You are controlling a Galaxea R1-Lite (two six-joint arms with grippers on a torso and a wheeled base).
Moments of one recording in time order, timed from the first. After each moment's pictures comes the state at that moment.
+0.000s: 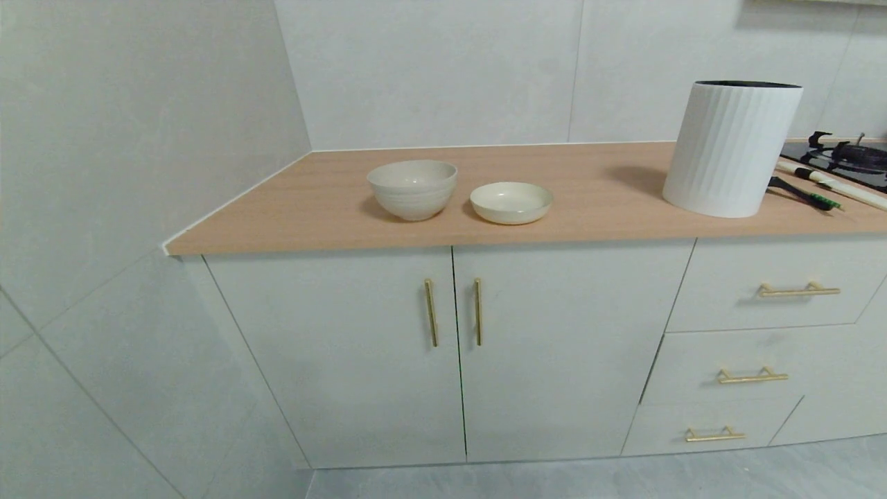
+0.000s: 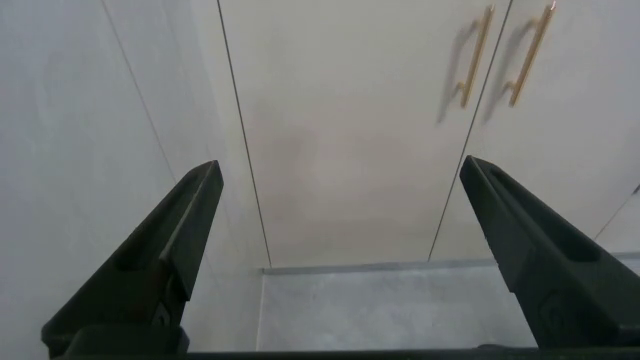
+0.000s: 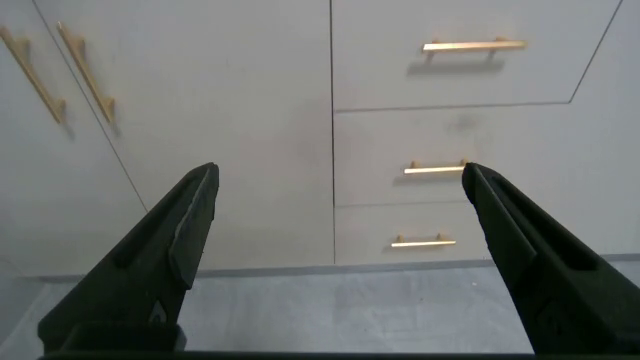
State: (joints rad) left arm 0.00 0.00 0.00 0.00 -0.01 0.00; right arm 0.00 0.00 0.00 0.00 0.00 0.02
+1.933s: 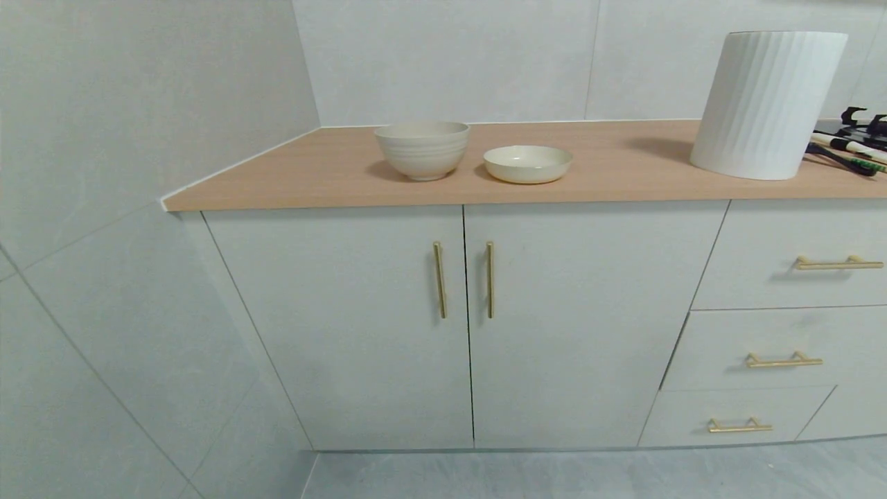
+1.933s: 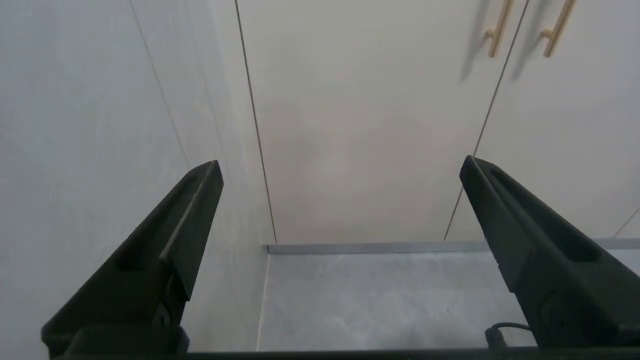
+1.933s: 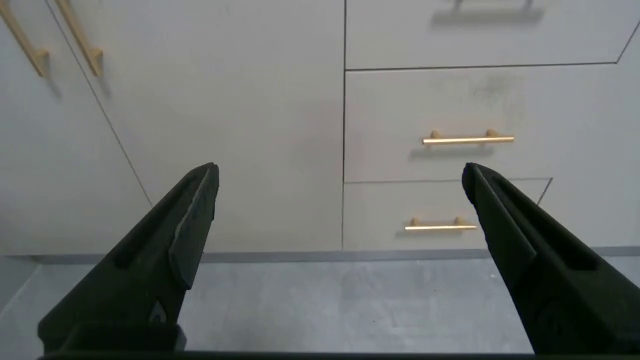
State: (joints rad) left arm 0.00 0.00 0.00 0.00 -0.01 0.00; right arm 0.00 0.00 0.00 0.00 0.00 0.01
